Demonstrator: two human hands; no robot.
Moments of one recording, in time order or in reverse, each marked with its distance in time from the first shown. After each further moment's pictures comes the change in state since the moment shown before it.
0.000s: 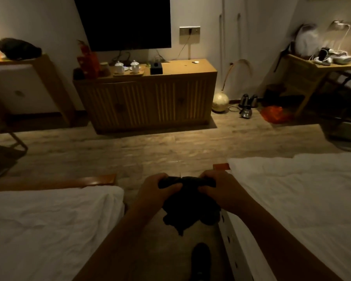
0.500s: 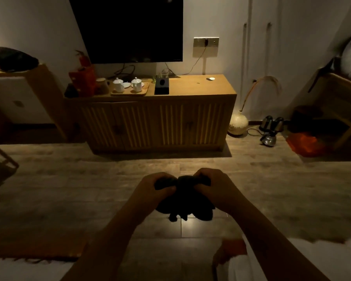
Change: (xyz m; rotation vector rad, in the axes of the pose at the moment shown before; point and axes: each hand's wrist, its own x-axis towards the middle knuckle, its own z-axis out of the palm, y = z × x) left_hand 0.425 0.087 -0.021 -0.044 0.006 0.018; right_hand 0.433 0.073 -0.141 -0.003 -0.036 -0.078
